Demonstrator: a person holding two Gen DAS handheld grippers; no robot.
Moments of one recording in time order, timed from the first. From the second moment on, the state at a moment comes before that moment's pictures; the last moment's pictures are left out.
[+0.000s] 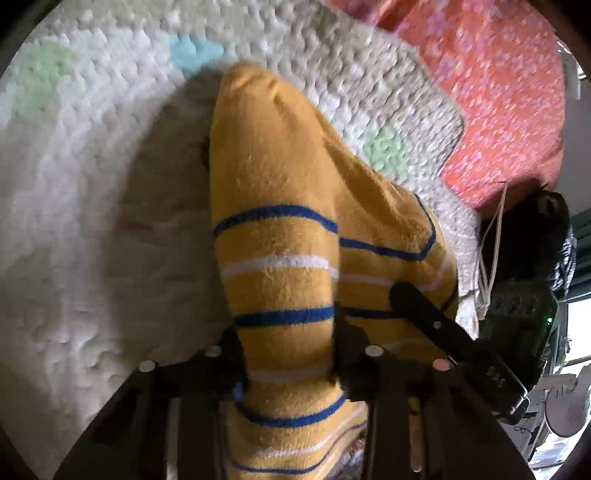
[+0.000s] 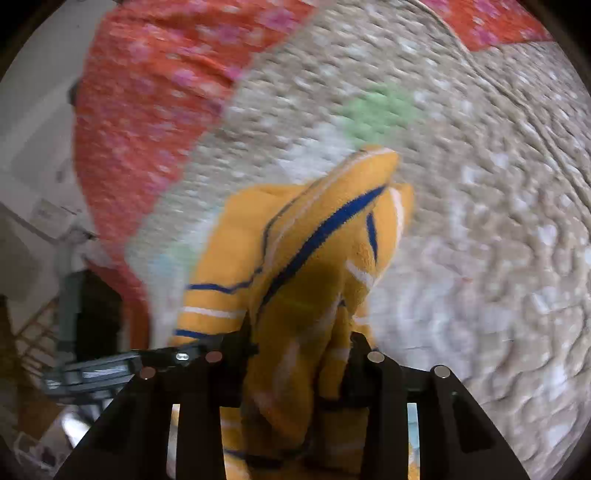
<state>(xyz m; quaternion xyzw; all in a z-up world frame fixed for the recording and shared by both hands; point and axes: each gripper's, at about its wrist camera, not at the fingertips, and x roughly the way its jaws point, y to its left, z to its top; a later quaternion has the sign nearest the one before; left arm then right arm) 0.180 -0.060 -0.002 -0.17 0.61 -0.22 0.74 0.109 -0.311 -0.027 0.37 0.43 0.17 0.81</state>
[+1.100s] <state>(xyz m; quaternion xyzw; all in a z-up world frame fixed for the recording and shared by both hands) 0.105 -0.037 0.033 -0.04 0.55 -0.16 0.82 0.080 -0.280 -0.013 0.35 0.43 0.18 0.81</state>
